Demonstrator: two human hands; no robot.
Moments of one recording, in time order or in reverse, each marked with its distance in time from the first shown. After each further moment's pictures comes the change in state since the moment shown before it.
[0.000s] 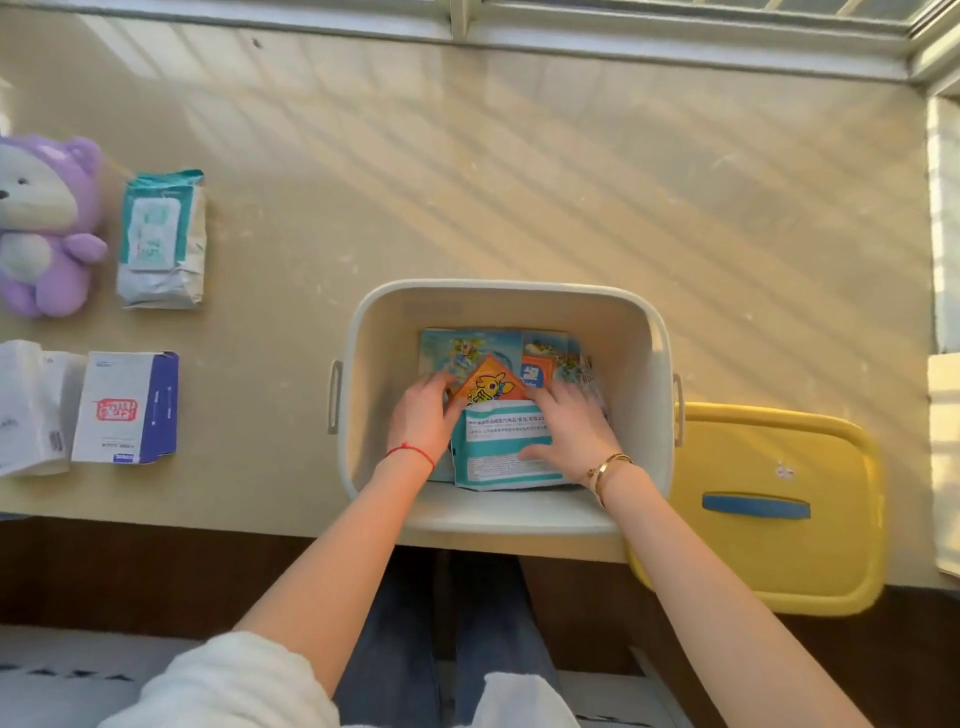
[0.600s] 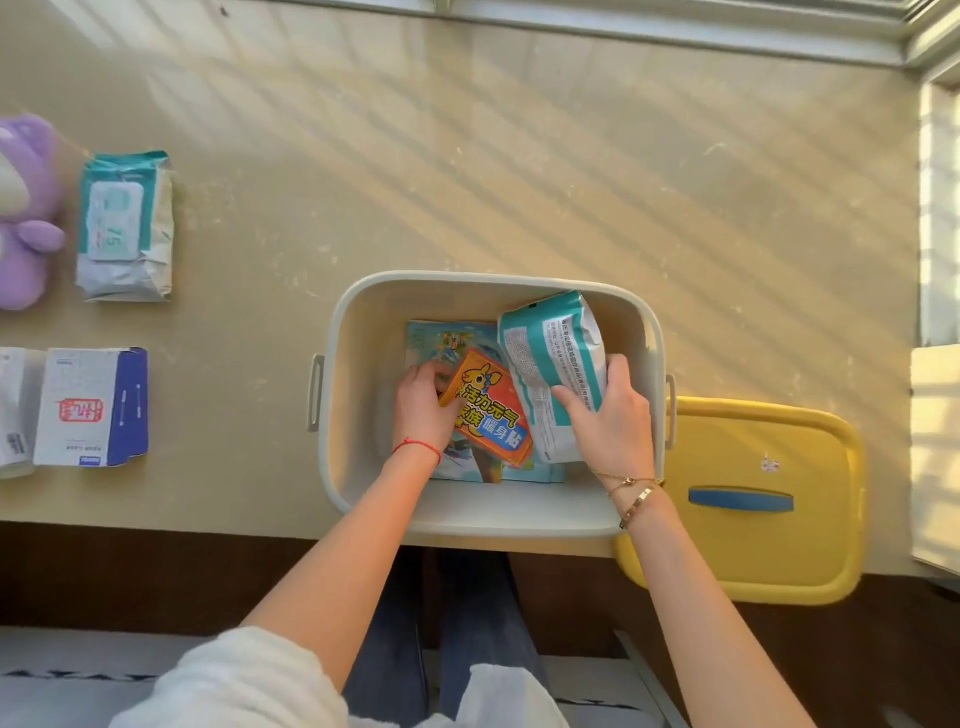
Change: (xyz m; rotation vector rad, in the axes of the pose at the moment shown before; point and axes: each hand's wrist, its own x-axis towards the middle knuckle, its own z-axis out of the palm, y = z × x) left_hand 0.013 0.009 0.024 -0.192 0.077 -0.148; right_hand -0.031 0.004 -0.032 0.593 0.457 0.362
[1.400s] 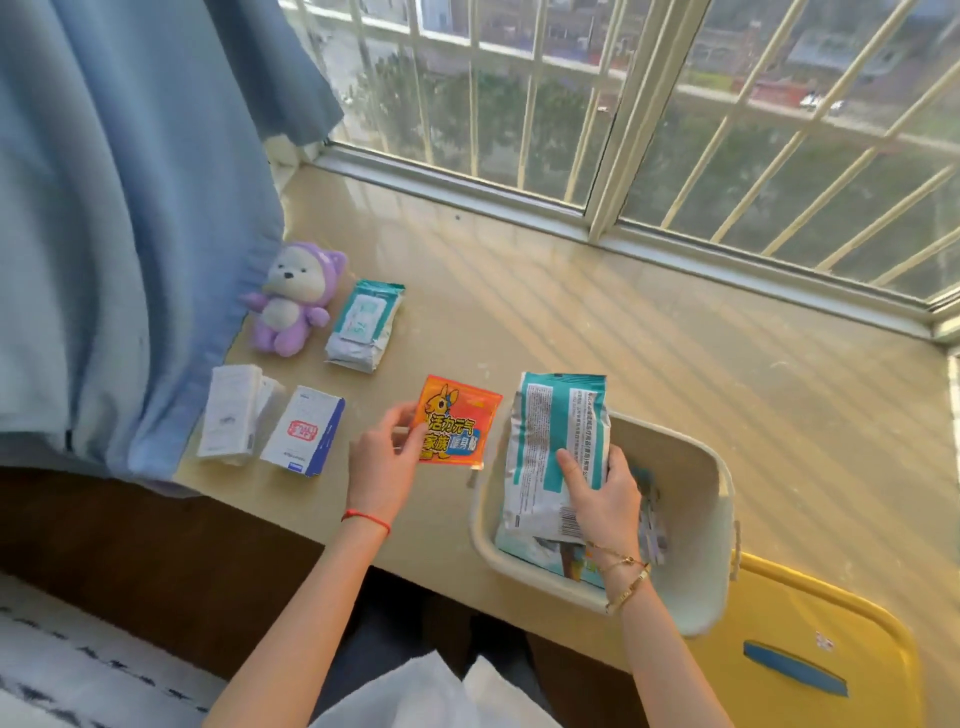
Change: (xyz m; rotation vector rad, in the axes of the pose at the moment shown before) left_hand -0.101 -0.012 -0.248 -0.304 0.430 0.080; right_hand -0.074 -0.166 0.013 0.376 -0.063 -0.111
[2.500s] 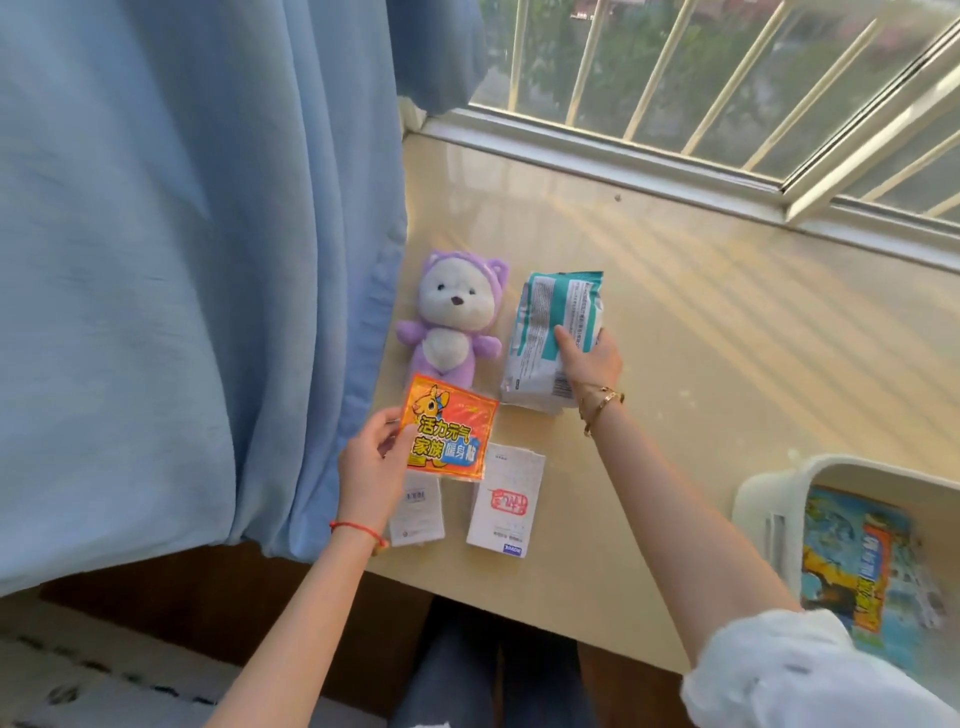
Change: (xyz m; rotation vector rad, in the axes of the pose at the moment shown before) left_hand 0.217 -0.209 -0.228 -0.207 -0.098 -0.226; right_hand 0.177 -0.106 0.409 -0.036 0.092 0.183
